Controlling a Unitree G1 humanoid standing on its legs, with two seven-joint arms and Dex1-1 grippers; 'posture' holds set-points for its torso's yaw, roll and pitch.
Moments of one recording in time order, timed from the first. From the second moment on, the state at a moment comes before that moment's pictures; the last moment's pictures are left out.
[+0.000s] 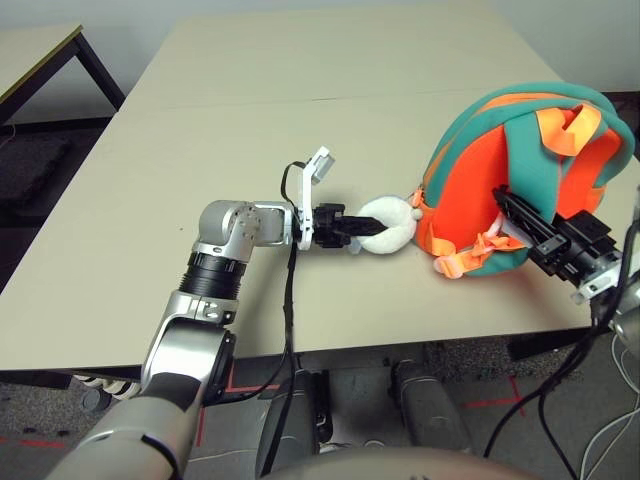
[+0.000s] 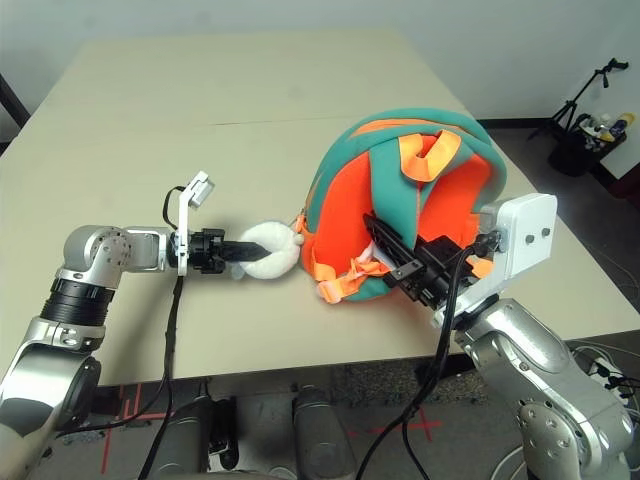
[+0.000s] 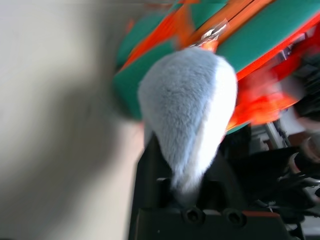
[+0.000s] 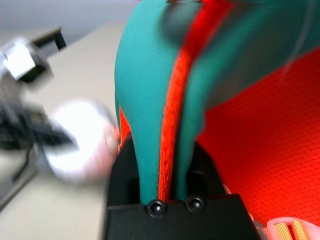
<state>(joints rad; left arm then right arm) -0.79 0.32 0.06 0.13 -0.78 1.26 -0.76 0.06 -0.70 -0.40 -0.75 1.01 0.67 0.25</state>
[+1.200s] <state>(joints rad) -0.46 0.56 0.26 0.16 -0.33 0.34 -0.18 -0.23 -0.99 -0.51 0.33 0.79 0.45 0.48</state>
